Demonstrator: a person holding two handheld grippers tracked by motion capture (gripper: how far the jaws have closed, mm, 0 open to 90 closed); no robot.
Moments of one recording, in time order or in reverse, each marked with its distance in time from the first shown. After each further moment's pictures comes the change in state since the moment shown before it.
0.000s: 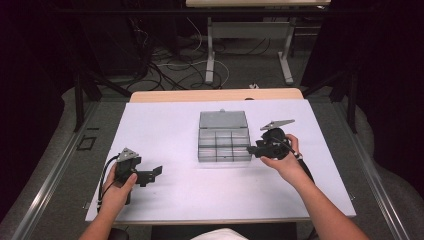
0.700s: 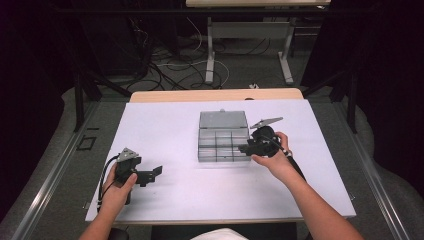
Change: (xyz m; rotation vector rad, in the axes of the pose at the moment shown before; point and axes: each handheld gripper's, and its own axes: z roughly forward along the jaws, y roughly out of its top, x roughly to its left) left arm 0.000 0.000 0.000 0.000 -0.001 -0.001; right arm 0.014 0.013 0.020 0.016 0.011 -0.013
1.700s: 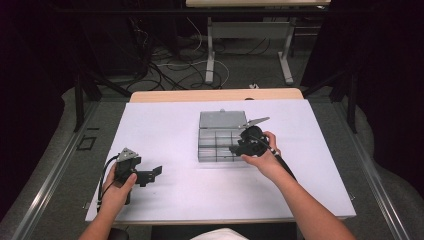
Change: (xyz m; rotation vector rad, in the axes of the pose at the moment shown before) left arm 0.001 0.000 0.000 0.000 -0.002 0.002; right arm 0.015 0.009 0.025 0.023 0.019 -0.026
